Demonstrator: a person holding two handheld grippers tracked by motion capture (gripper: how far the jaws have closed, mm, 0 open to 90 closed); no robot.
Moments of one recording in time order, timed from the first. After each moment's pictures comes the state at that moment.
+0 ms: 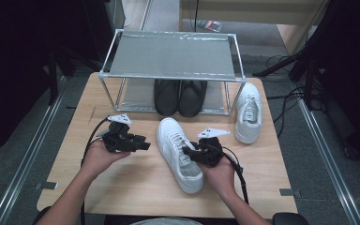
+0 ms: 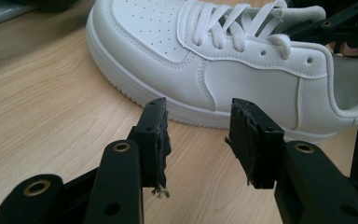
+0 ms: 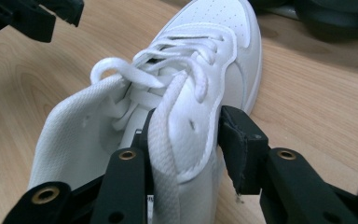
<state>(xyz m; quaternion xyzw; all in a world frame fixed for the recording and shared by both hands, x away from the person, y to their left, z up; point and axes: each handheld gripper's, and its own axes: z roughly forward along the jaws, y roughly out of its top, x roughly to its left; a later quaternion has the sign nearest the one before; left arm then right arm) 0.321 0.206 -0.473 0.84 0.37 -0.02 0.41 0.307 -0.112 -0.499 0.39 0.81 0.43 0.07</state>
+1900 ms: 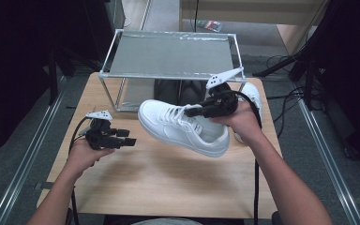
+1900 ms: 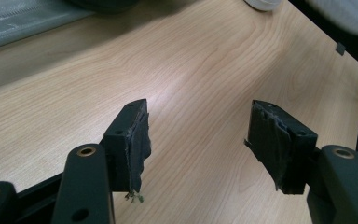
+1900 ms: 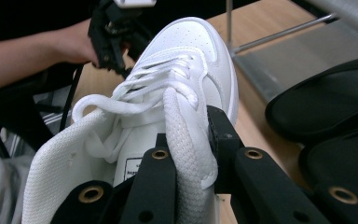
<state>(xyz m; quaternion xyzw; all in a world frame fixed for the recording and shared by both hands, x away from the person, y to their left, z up) 0.325 0.254 -0.472 0.81 0.39 -0.01 0.44 0.382 -0.126 -0.347 0.17 0.87 0.46 -0.03</state>
